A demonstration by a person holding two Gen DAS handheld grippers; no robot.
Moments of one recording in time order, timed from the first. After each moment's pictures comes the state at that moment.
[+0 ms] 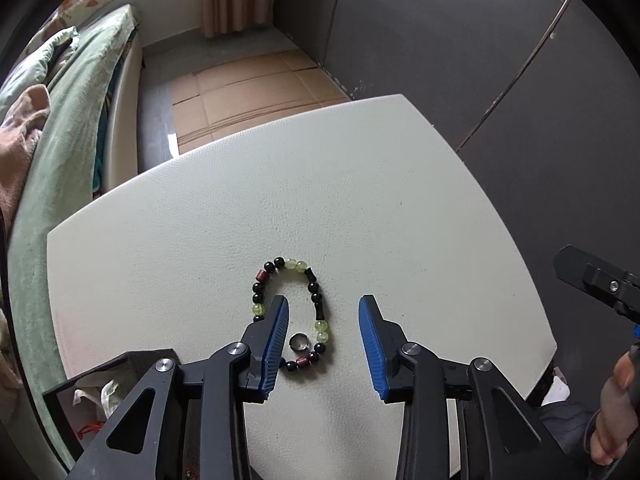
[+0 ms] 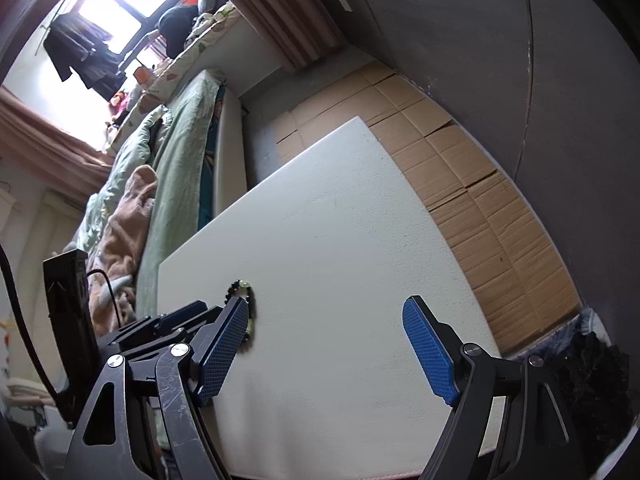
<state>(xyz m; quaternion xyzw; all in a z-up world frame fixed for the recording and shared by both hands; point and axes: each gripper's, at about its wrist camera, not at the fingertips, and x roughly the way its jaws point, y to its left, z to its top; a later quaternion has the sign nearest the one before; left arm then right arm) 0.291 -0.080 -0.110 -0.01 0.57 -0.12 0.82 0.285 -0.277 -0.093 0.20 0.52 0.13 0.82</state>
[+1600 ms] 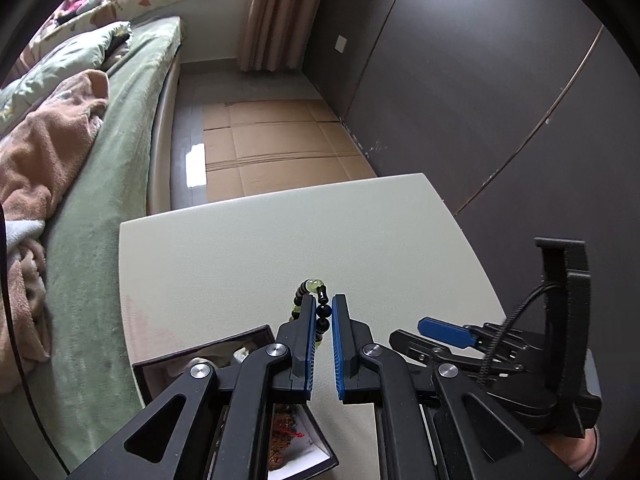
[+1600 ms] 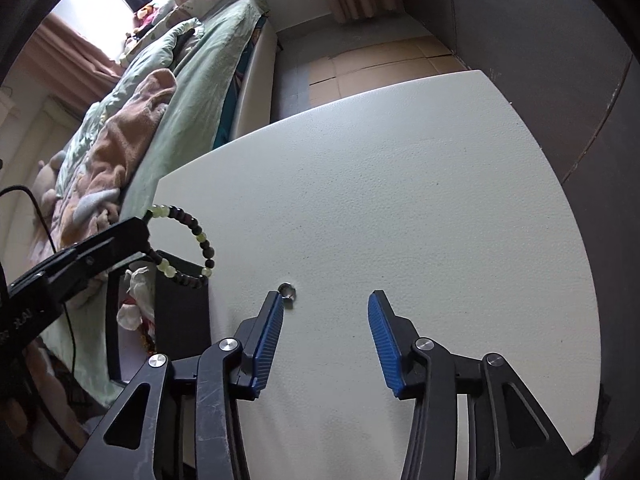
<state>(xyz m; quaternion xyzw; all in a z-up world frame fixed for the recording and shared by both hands) 0.250 0.006 -0.045 -0.10 0.48 -0.10 0.86 0.291 -0.159 -0.126 0.07 0.57 0.19 0.79</state>
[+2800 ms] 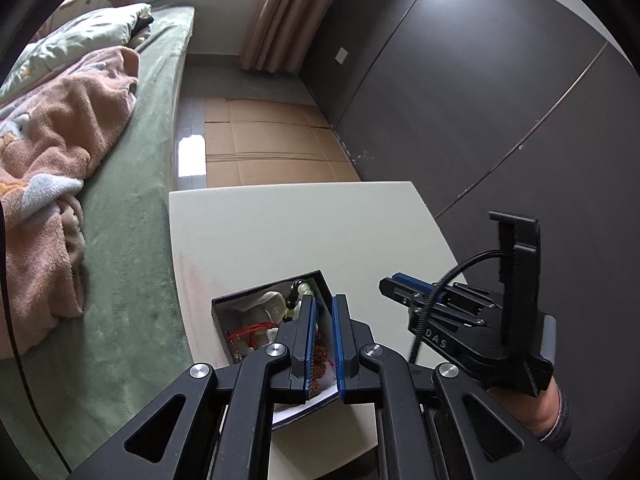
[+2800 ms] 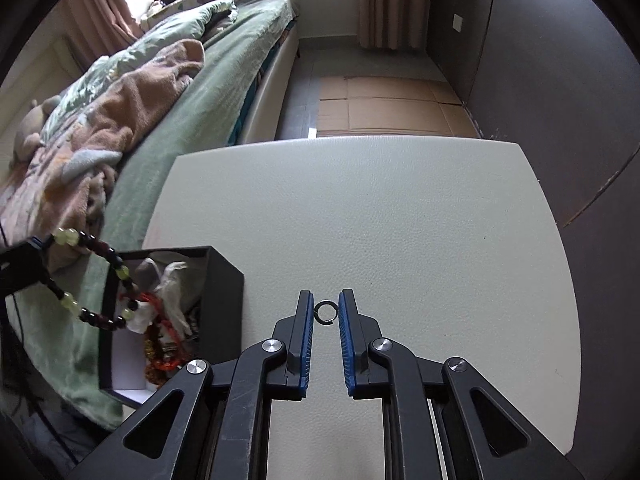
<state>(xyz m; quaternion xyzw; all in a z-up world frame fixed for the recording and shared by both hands) 0.196 0.084 -0.023 -0.16 0.48 -0.13 0.85 0.263 -0.101 -0.090 -0.04 0.52 0.18 0.83</state>
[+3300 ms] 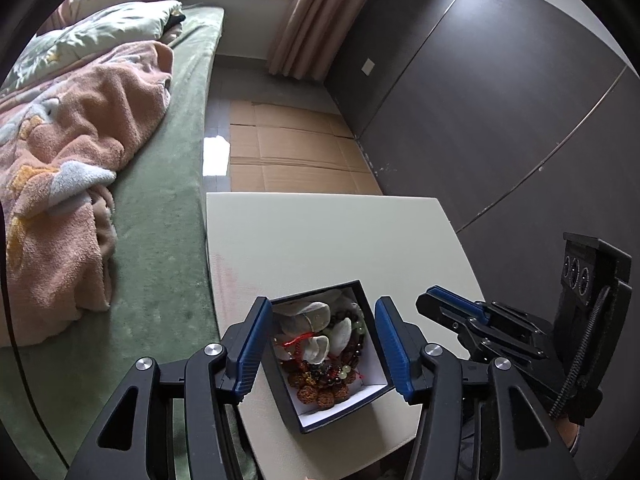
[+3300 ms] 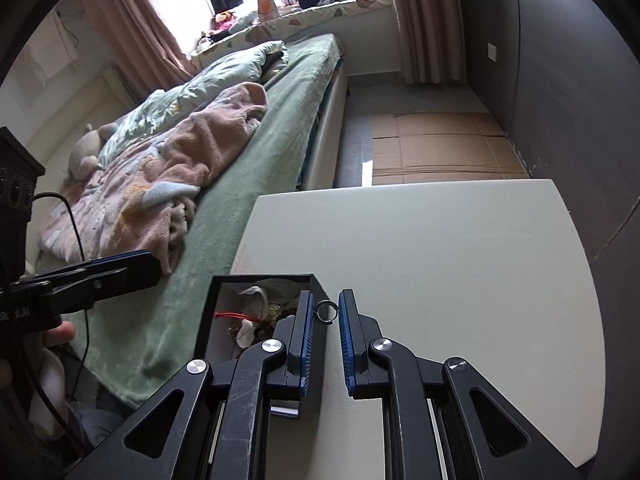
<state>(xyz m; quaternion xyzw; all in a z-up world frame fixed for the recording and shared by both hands) 0.196 0.111 -0.025 -0.18 0.47 -0.10 0.86 0.238 -0.082 -0.048 0.02 0.47 0.27 0.84</state>
